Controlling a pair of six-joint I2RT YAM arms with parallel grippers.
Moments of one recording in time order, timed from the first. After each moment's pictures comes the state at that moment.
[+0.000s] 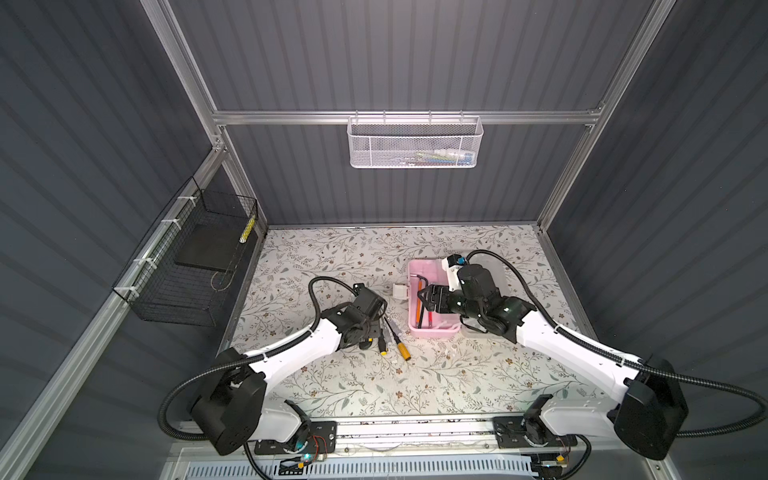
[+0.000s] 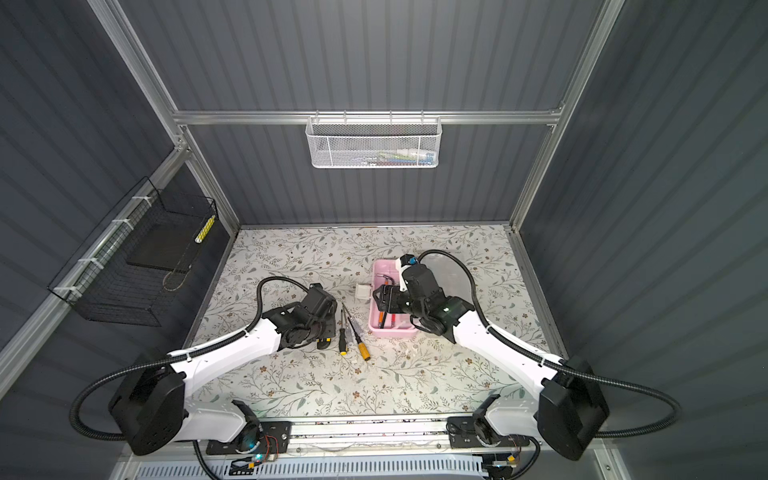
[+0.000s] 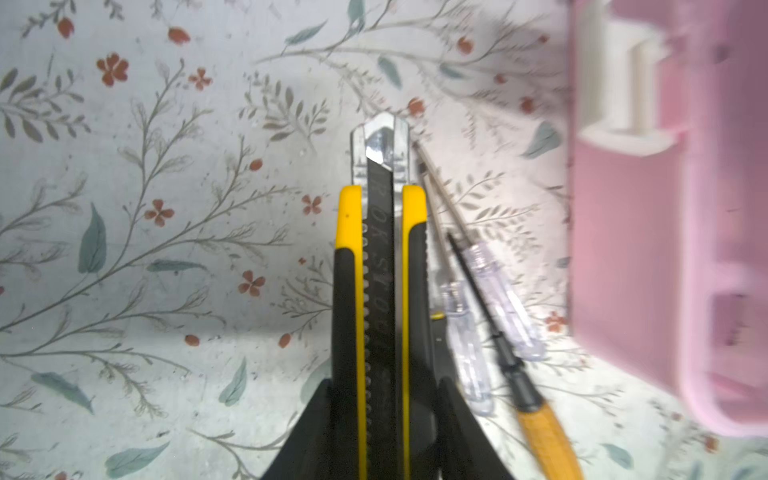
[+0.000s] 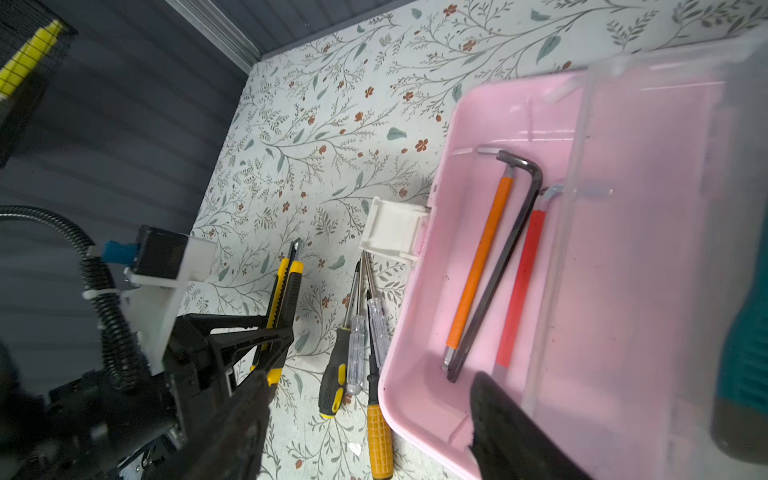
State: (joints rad) left arm -0.73 1.36 0.86 -0.53 -0.20 -0.66; right arm 0.66 1.27 0.91 -0.23 -0.08 0.62
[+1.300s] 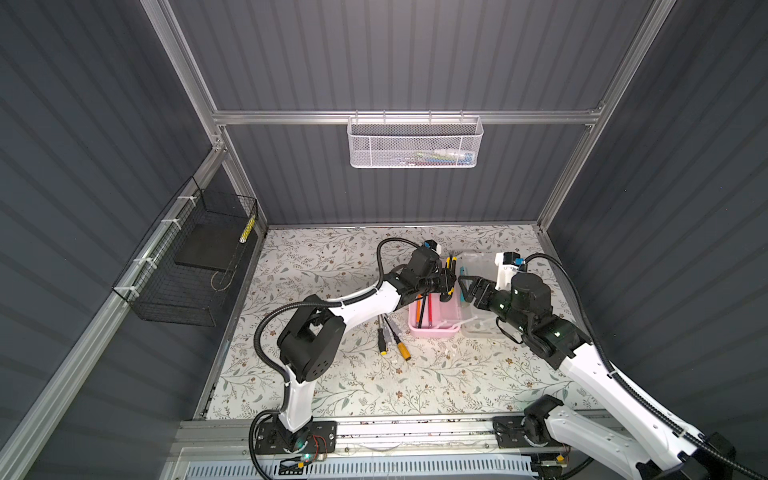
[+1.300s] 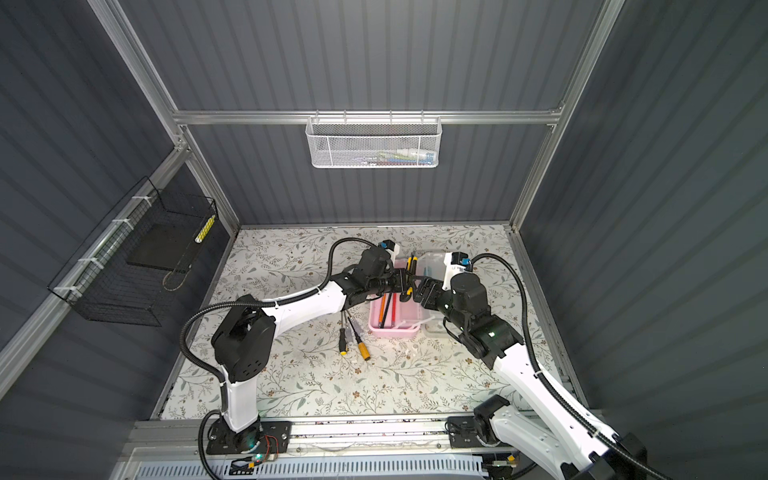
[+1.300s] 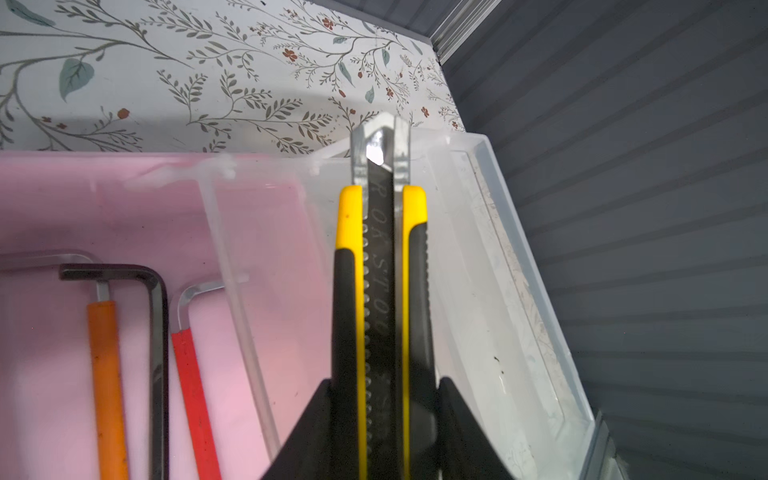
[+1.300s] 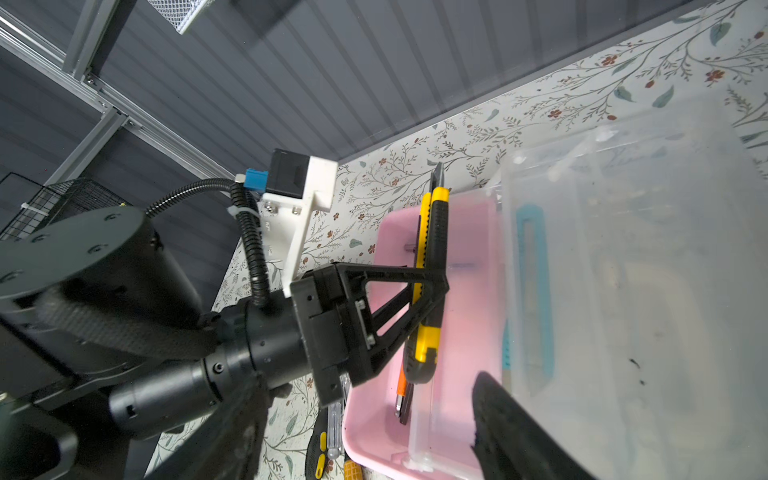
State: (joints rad) left arm -0.84 1.98 1.48 -0.06 0.15 -0.68; right arm 0.49 0.92 0.77 -0.23 0.00 0.65
